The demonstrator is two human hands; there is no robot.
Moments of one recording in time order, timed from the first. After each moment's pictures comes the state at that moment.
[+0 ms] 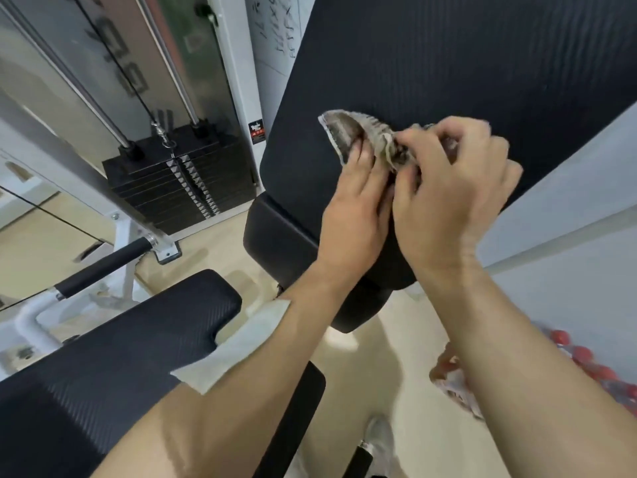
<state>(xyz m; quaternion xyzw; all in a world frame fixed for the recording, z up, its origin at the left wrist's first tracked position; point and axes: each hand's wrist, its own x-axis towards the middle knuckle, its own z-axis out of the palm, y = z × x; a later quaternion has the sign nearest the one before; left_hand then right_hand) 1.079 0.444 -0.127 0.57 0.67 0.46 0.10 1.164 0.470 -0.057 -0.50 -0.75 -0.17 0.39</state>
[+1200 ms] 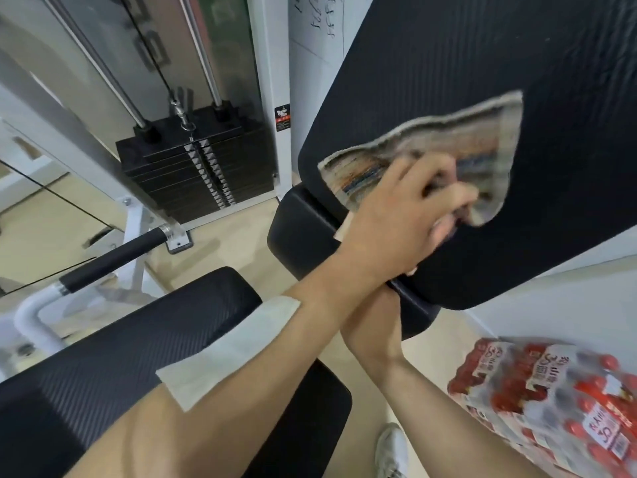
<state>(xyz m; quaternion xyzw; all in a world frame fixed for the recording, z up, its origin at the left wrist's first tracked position) 1.039 0.448 -0.152 0.69 0.56 0.45 0.00 1.121 0.378 -0.226 -0.55 -0.76 0.29 0.16</state>
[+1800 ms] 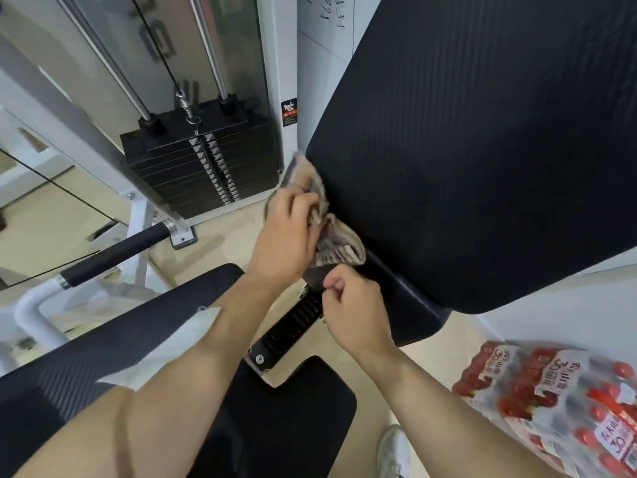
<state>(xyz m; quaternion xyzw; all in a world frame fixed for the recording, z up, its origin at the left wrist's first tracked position) 0.946 0.393 -0.249 0.56 0.74 0.36 0.06 1.098 0.383 -0.224 -0.52 -0.75 0.40 0.08</state>
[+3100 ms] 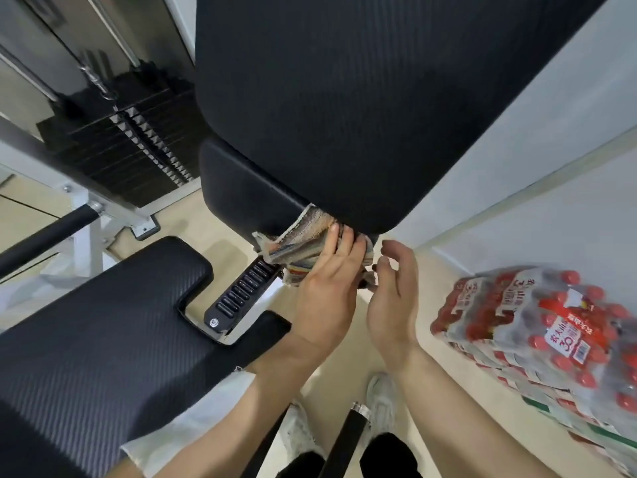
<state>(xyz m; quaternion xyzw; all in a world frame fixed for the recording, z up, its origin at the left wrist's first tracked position) 1.149 0.334 -0.271 0.62 0.70 0.32 0.13 1.241 0.360 -0.247 -0.66 -0.47 0.47 0.36</state>
